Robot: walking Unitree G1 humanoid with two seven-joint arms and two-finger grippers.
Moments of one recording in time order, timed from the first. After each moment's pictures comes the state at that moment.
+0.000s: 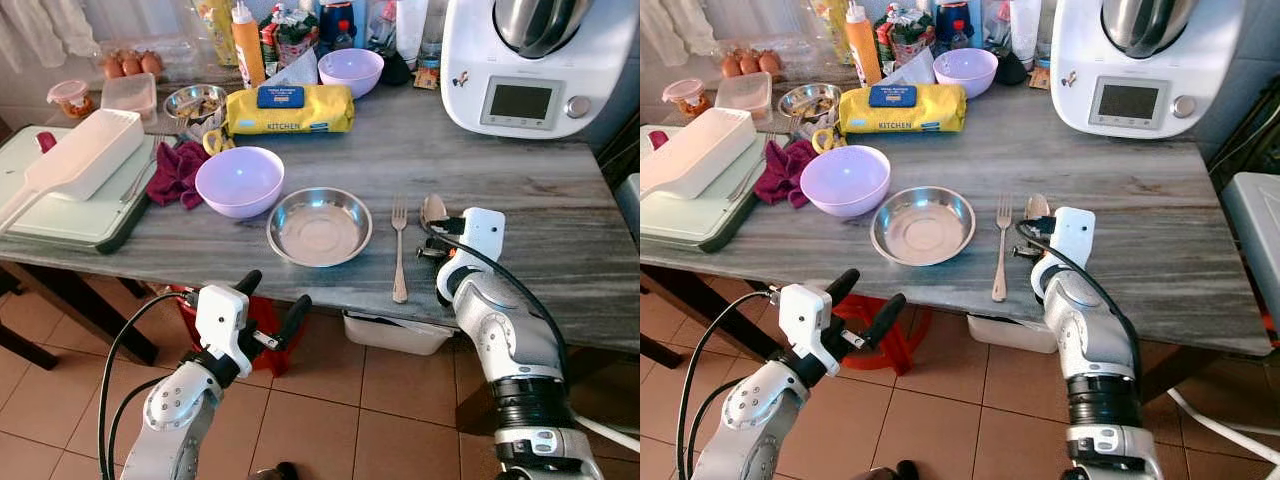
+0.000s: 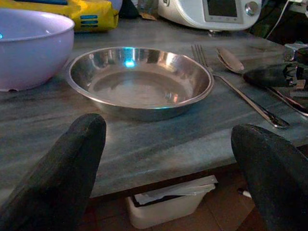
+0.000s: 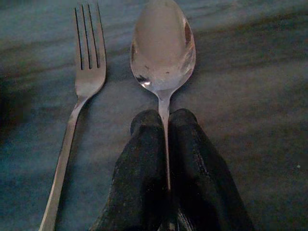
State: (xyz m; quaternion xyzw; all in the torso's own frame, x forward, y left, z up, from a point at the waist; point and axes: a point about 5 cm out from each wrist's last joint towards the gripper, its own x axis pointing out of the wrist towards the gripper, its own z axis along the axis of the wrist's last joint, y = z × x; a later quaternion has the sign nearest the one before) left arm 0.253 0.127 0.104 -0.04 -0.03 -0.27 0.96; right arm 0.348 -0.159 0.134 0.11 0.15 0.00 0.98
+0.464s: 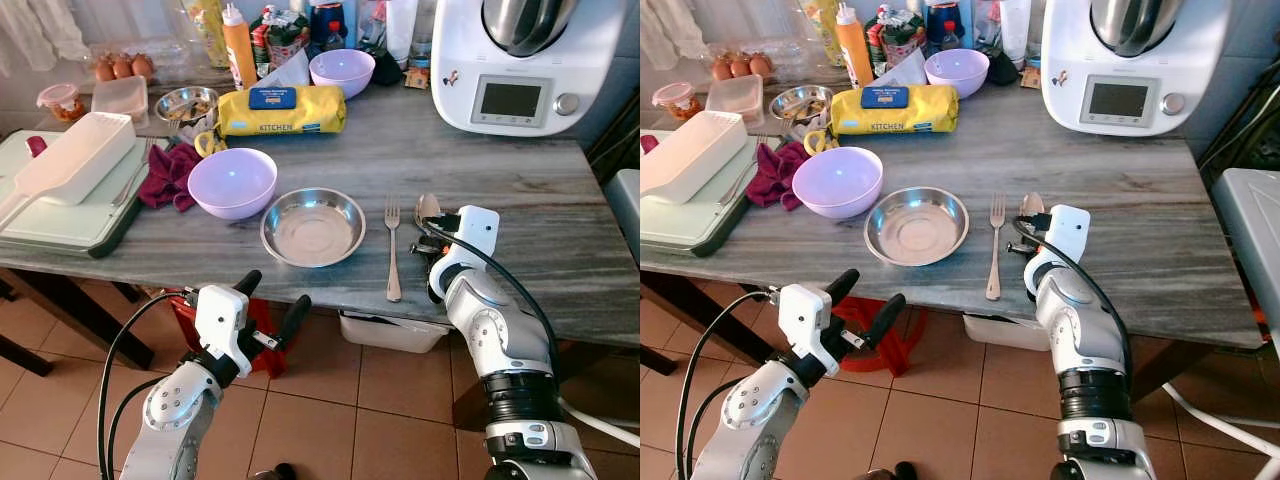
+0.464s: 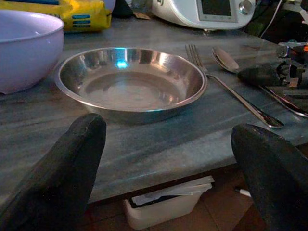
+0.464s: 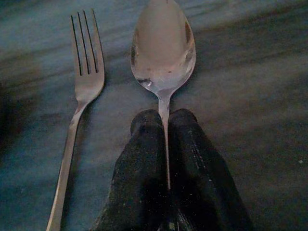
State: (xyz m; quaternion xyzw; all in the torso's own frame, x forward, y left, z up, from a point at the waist) left arm 0.253 0.127 0.104 -0.04 -0.03 -0.27 0.96; right arm 0.351 -0.151 0.134 0.12 0.15 0.00 0.98
